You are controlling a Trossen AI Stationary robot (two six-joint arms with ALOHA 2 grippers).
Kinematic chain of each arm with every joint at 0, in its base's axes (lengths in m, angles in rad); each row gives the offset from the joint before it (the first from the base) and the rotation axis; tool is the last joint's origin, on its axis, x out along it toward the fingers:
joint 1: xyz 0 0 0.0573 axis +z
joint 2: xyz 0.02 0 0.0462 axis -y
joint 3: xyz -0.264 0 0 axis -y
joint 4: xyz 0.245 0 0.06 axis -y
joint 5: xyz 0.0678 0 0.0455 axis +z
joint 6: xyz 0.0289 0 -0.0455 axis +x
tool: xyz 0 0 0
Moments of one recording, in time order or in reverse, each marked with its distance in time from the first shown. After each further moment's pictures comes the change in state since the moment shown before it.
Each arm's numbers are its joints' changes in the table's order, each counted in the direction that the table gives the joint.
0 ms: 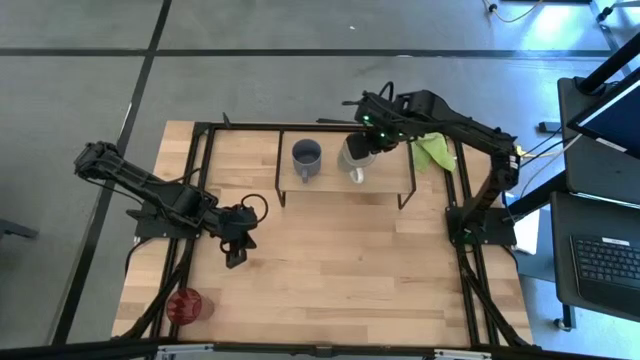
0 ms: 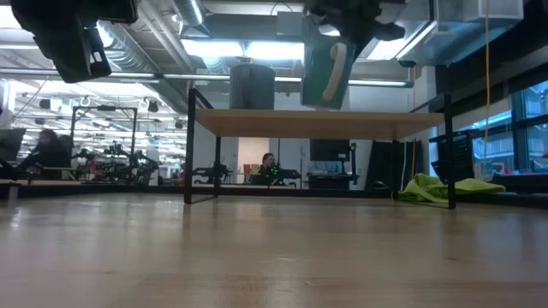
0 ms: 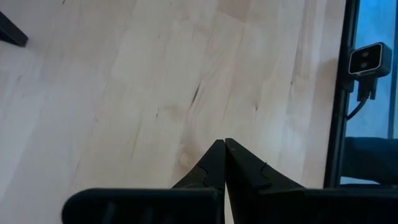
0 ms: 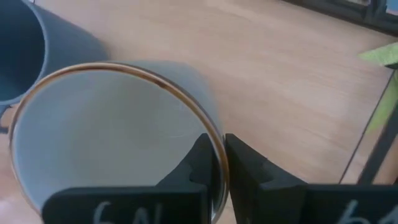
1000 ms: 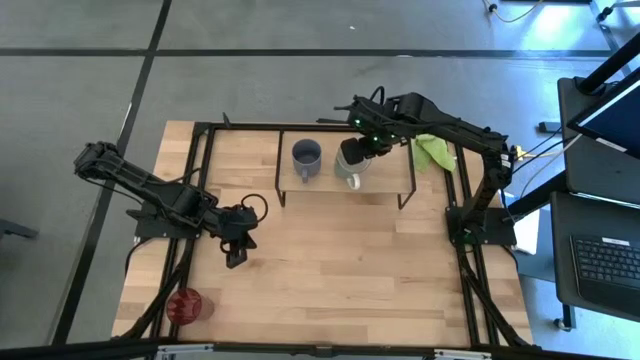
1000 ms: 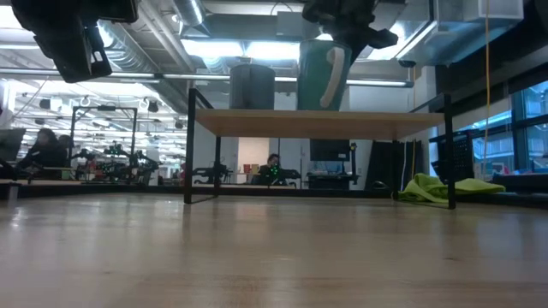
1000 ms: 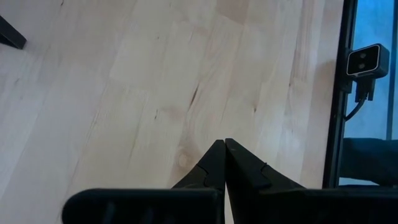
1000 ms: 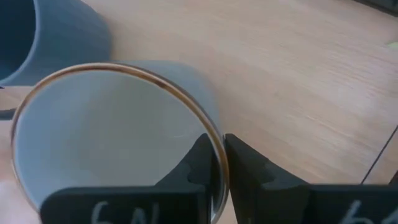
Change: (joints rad) left arm 0.000 0.000 0.000 0.006 0.000 0.003; right arm -0.001 -0.050 0.002 0.007 0.054 -0.030
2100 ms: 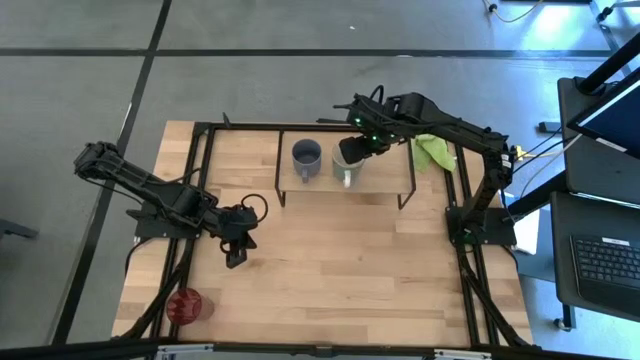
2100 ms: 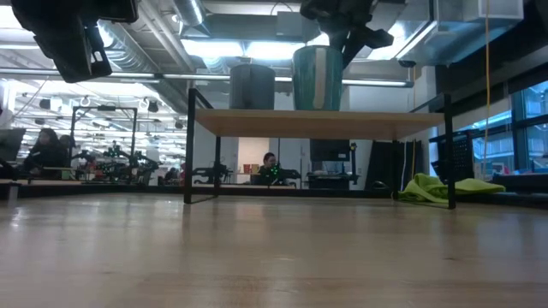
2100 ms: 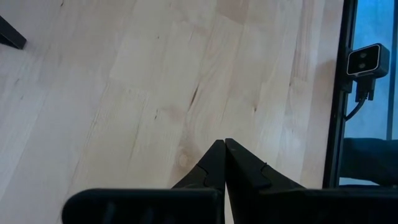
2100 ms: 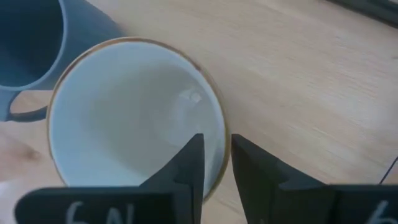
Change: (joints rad) left arm 0.000 0.000 0.000 -0.001 0.000 0.001; right arm 0.002 0.002 0.002 0.037 -0.005 -0.029
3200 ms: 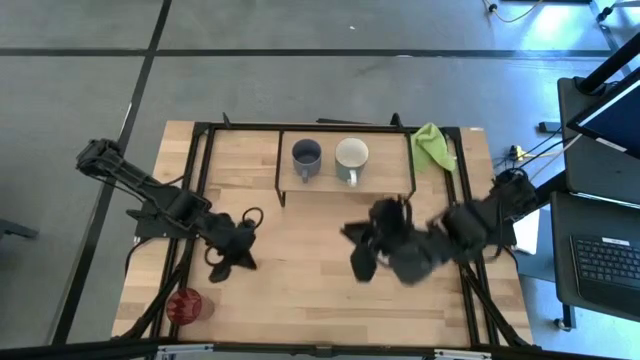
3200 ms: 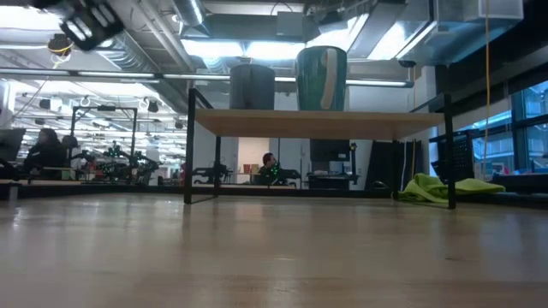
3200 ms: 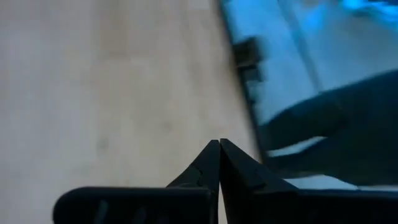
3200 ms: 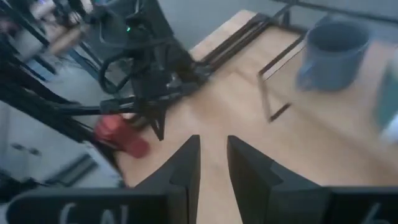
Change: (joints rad) left arm -0.094 0.014 0.000 0.227 -0.142 0.263; right arm 0.877 0.035 0.112 0.340 -0.684 0.249
